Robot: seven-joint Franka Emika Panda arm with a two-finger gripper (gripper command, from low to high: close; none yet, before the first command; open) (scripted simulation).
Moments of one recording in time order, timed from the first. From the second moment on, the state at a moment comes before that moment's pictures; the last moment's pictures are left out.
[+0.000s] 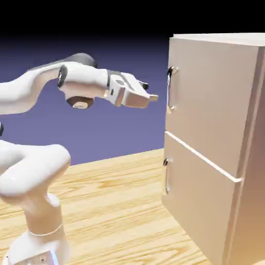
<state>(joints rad) -0.85 -1.52 0.80 -2.80 1.81 2.49 -0.06</state>
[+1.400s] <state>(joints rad) -1.35 -1.63 0.37 -3.06 1.97 1.36 -0.65</state>
